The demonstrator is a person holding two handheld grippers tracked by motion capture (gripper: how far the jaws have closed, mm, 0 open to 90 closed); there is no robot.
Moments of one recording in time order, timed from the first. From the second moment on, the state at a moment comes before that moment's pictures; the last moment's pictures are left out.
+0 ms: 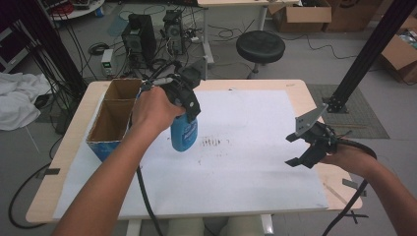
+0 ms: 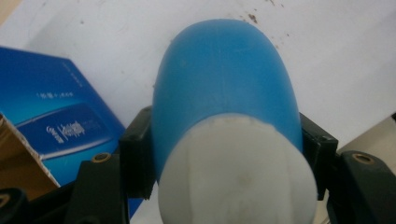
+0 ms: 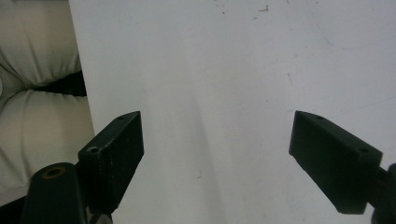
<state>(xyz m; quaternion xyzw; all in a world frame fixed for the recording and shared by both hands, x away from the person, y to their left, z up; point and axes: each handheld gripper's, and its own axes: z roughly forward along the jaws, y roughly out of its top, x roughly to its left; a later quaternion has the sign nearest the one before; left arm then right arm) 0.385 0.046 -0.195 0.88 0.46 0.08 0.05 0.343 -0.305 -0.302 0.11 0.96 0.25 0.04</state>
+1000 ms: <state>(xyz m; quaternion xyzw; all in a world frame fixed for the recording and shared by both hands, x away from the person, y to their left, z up) 0.397 0.098 -0.137 0.77 0.63 0.08 0.05 0.345 -0.314 -0.300 0.10 0.96 0.25 0.05</state>
